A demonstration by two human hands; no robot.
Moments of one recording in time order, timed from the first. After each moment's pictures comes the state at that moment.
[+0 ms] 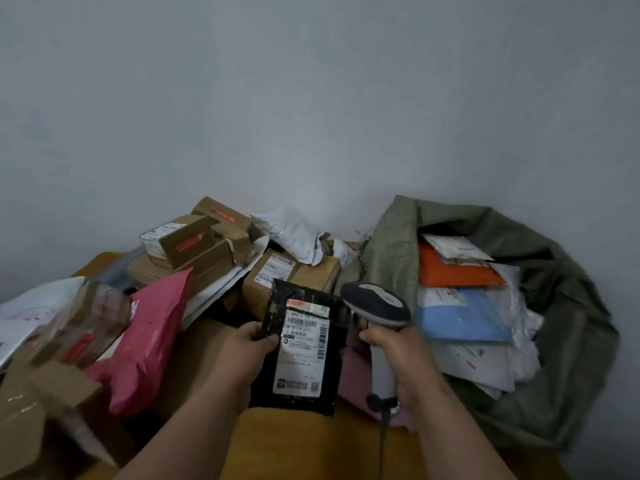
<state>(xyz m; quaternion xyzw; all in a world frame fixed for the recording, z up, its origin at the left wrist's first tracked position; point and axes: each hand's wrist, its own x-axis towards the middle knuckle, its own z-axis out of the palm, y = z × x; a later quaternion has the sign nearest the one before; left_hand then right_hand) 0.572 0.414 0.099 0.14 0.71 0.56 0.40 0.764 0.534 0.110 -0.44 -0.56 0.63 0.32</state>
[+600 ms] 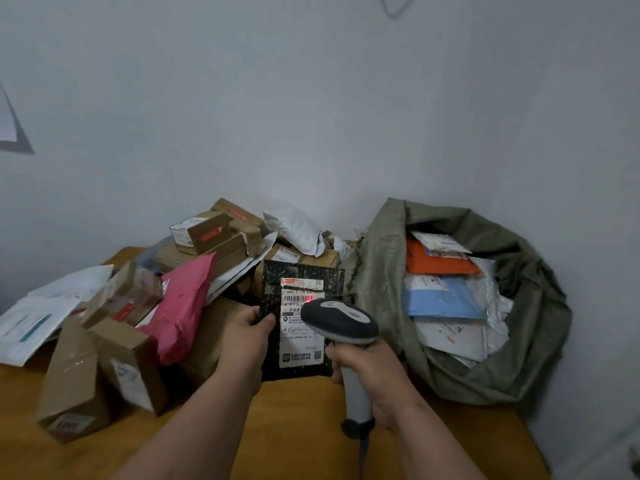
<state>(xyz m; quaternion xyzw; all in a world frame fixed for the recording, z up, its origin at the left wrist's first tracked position) 0.624 0.339 0.124 0.11 0.64 0.68 0.34 0.796 0.406 0.133 -0.37 -0.62 0.64 0.26</state>
